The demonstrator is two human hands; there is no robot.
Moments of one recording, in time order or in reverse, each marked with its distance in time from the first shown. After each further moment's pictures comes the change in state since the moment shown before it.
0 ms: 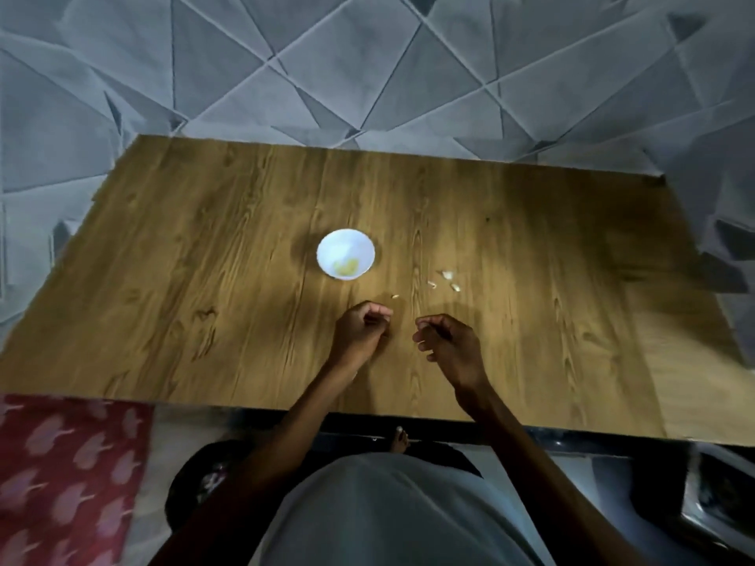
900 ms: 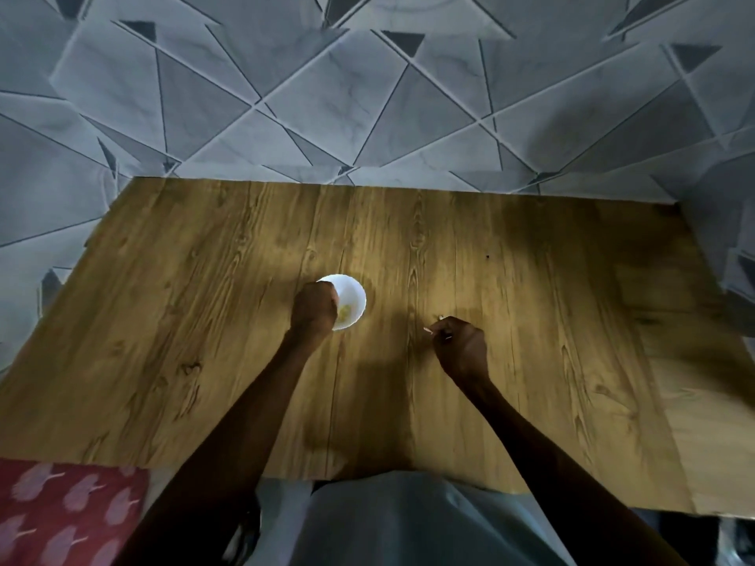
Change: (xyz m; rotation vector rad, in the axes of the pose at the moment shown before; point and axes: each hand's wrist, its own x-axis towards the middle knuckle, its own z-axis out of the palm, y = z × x) left_hand 0.150 0.020 -0.044 0.768 0.172 -0.009; right_hand 0.132 0.015 -0.019 -0.567 0.146 -0.254
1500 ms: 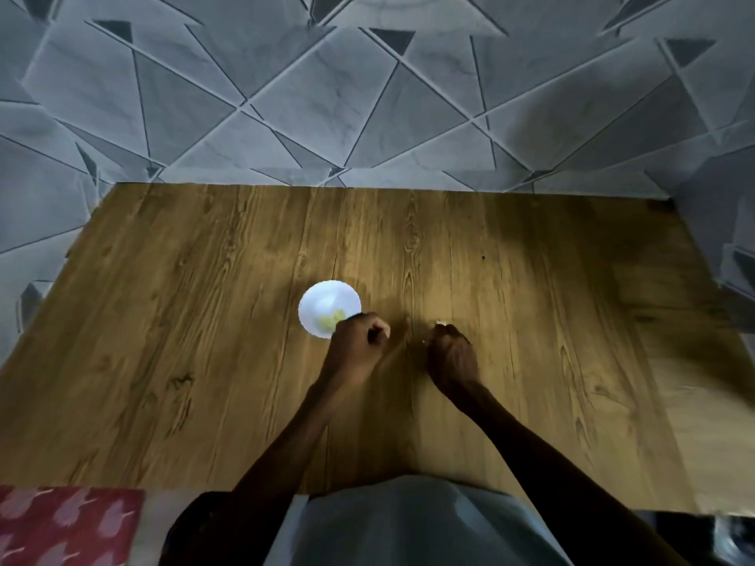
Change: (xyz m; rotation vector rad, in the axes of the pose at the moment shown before) left_hand -0.071 0.044 0.015 -0.416 -0.110 0.267; right_hand 0.001 0.009 0.016 -0.331 -0.125 -0.110
